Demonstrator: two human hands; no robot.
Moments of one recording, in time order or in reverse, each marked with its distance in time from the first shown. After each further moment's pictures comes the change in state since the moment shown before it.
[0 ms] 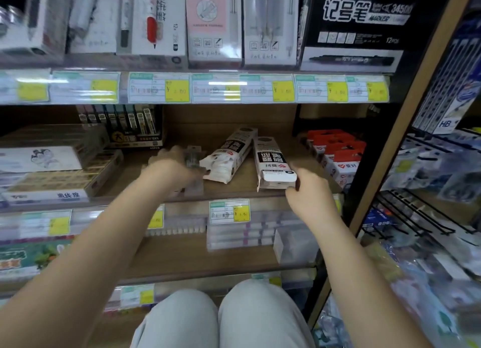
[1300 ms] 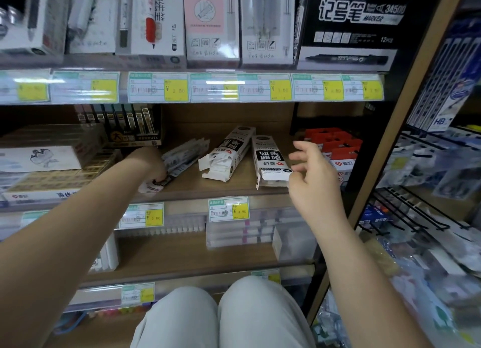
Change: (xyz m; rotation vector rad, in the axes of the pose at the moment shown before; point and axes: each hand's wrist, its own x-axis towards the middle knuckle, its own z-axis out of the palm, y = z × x) left_hand 0.039 -0.033 -0.014 0.295 -0.147 -0.018; right_hand -0.015 -0.012 -0.014 0.293 0.213 -0.195
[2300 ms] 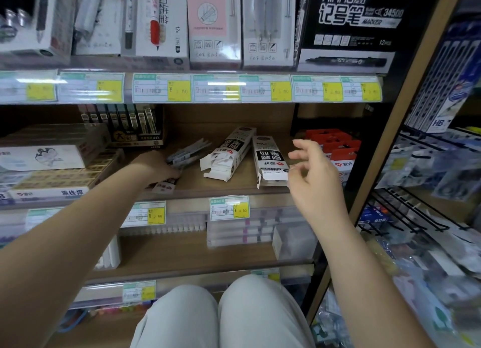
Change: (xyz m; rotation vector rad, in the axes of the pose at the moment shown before) left_hand -0.008 -0.003 0.010 -0.211 0.058 0.066; right_hand -0.005 -0.007 -0.006 0.018 -0.001 -0.036
